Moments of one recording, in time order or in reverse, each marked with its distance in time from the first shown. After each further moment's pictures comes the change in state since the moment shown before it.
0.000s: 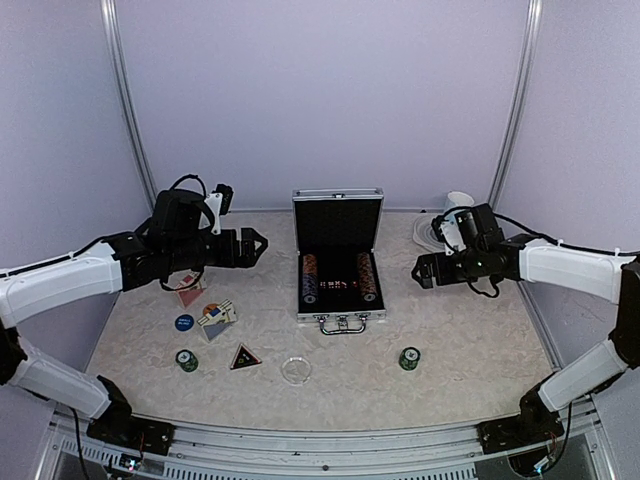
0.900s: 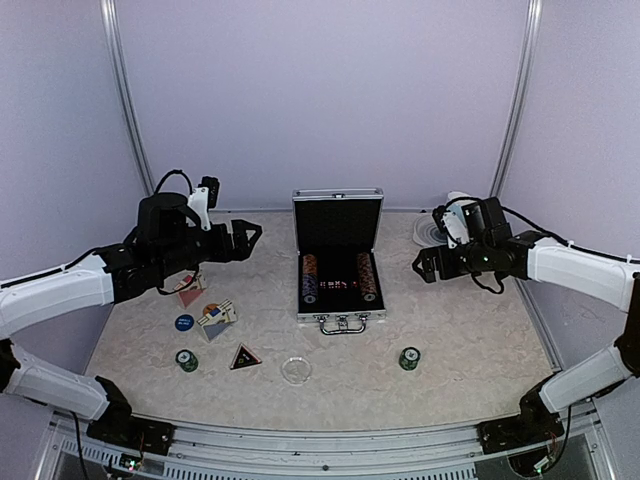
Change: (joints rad) left arm 0.011 -0.080 -0.103 0.195 -0.025 0.004; right arm 0.000 -0.058 0.013 0.005 -0.021 -0.068
